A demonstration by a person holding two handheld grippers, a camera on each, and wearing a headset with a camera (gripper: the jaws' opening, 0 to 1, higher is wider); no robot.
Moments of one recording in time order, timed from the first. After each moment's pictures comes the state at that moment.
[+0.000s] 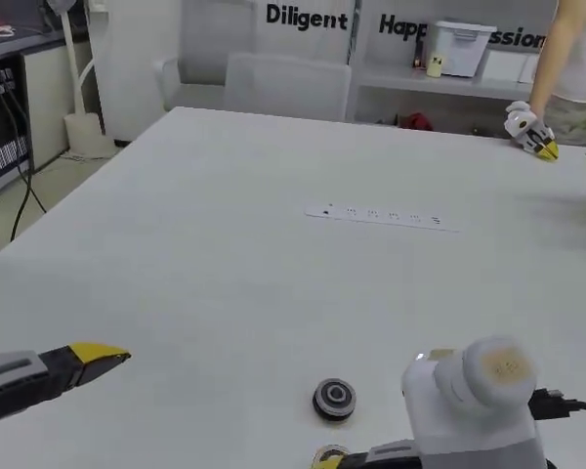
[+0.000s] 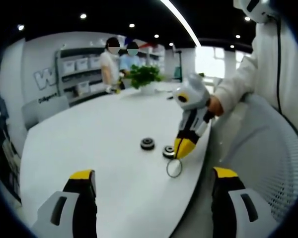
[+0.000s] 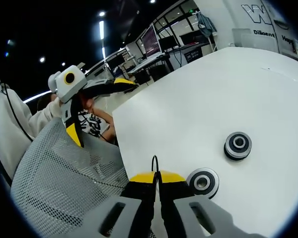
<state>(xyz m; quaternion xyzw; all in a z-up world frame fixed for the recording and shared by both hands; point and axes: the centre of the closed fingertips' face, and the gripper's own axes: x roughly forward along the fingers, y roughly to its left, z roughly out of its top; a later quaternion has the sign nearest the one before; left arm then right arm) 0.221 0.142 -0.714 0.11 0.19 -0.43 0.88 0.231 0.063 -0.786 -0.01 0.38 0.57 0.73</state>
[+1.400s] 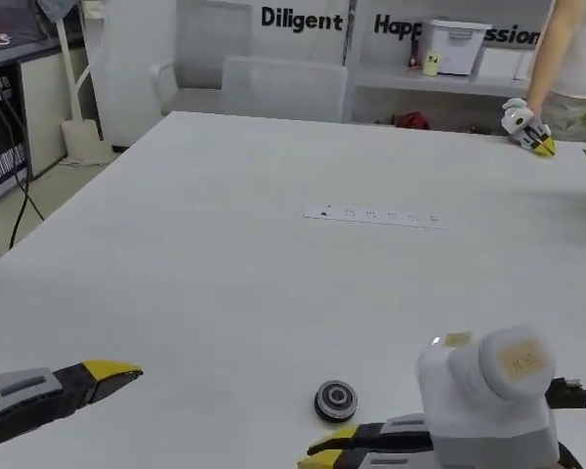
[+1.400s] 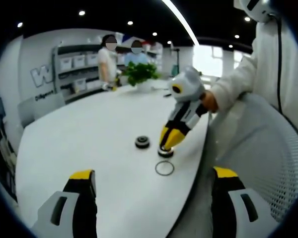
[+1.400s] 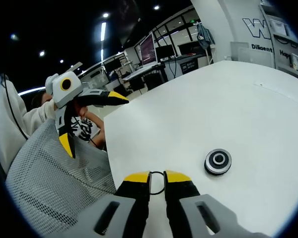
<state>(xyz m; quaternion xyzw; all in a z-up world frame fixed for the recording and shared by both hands) 0.218 0.131 -0.720 0.11 0.21 -0.44 0.87 0.260 0.052 -0.767 -0.03 0.32 0.56 0.76</state>
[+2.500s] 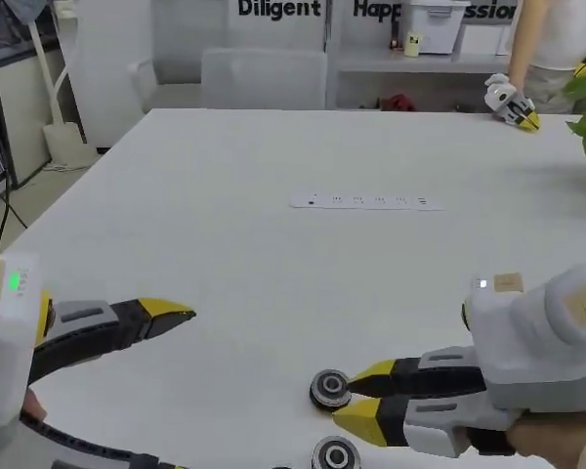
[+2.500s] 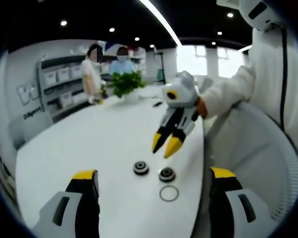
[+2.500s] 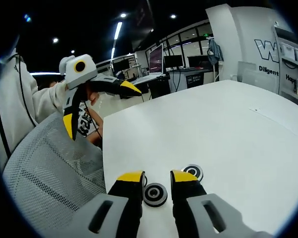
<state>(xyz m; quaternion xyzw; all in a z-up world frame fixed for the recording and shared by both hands) 0.250 0.089 -0.675 0.14 0.17 -0.50 0.84 0.284 0.023 -0.741 -0.08 0.26 0.58 0.77</state>
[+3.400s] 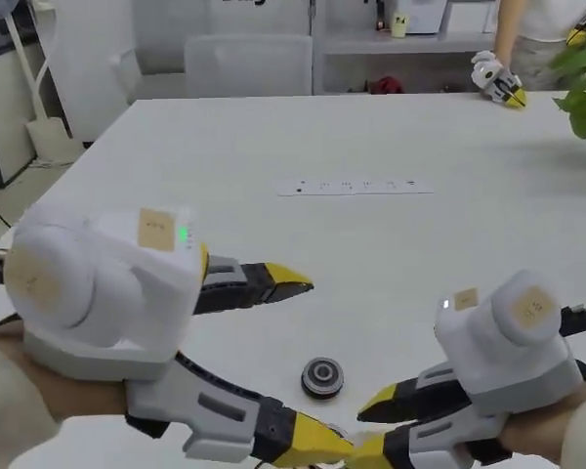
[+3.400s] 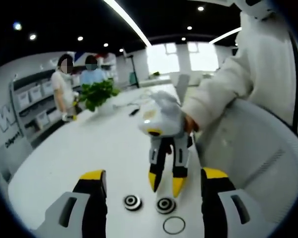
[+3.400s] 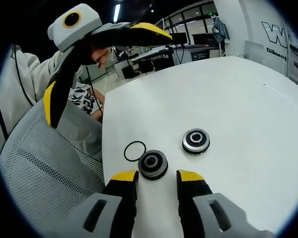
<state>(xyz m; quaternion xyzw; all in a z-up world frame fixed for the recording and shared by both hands) 0.270 0.002 -0.678 0.19 0.13 -0.59 0.77 0.268 0.003 -0.796 -0.11 0.35 0.59 0.72</state>
